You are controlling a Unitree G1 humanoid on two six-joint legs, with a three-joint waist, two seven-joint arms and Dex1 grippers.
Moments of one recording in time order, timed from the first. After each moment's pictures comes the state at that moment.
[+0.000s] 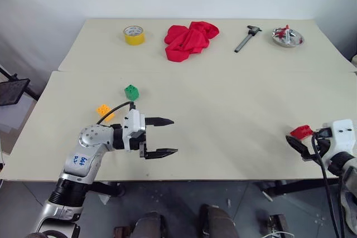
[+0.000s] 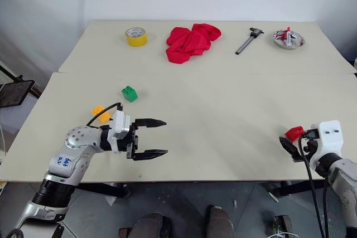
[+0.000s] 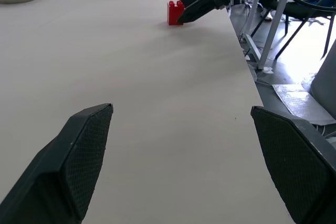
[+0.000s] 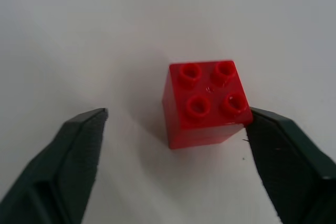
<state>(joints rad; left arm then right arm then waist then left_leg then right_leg) -0.34 0.56 -0.09 -0.07 -0.42 0.15 -1.11 0.04 -0.74 -0.47 -0.11 0.45 0.62 0.48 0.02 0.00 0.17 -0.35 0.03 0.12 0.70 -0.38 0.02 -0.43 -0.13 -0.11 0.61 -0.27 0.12</state>
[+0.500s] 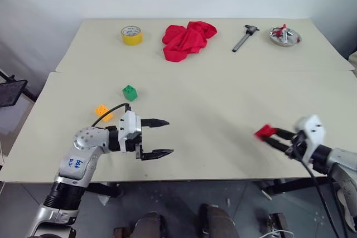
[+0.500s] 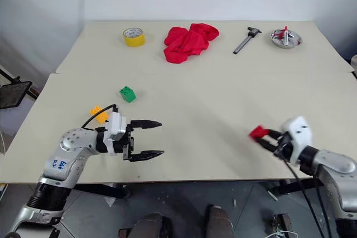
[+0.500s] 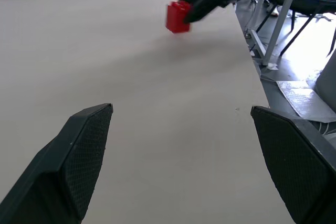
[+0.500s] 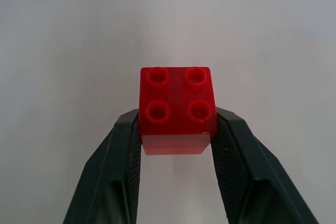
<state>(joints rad) -0.30 0.61 -0.05 -0.08 -0.42 0.15 -1.11 -0.08 -0.88 -0.13 -0.15 0.41 0.28 1.08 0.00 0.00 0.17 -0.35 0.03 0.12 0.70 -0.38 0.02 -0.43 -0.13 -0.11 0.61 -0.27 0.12</state>
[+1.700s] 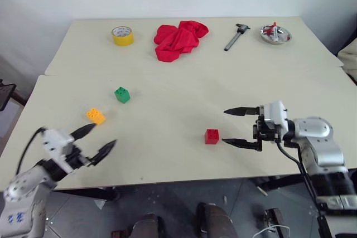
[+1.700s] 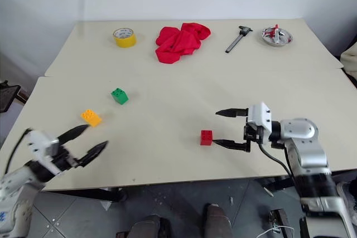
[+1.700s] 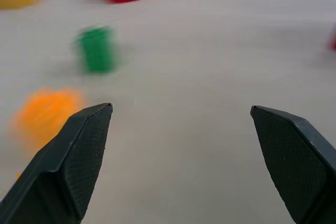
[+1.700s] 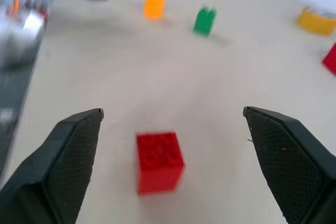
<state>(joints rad) 0.25 0.49 0.56 -0.16 -0.47 0.10 -0.72 -0.30 -0.63 -0.08 0.06 0.49 0.00 1.32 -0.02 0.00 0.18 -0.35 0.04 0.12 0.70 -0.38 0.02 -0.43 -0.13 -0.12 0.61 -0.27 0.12</state>
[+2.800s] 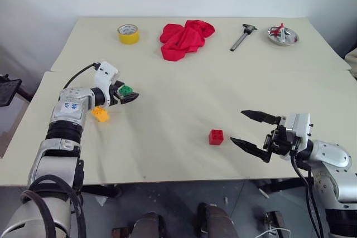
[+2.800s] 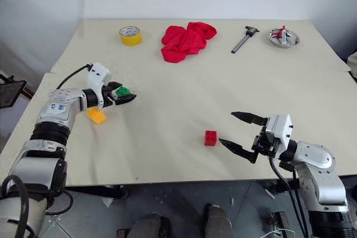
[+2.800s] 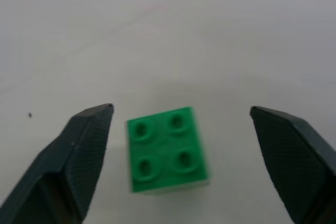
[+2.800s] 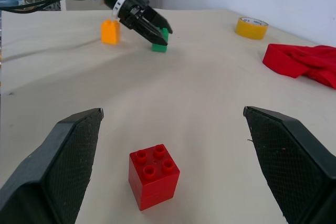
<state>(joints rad) -0.96 0.59 -0.02 0.89 -0.10 0.25 -0.76 -0.09 -0.63 -0.21 -0.19 0.55 0.05 1.09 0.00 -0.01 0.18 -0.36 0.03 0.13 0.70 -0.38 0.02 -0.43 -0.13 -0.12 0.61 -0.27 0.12</state>
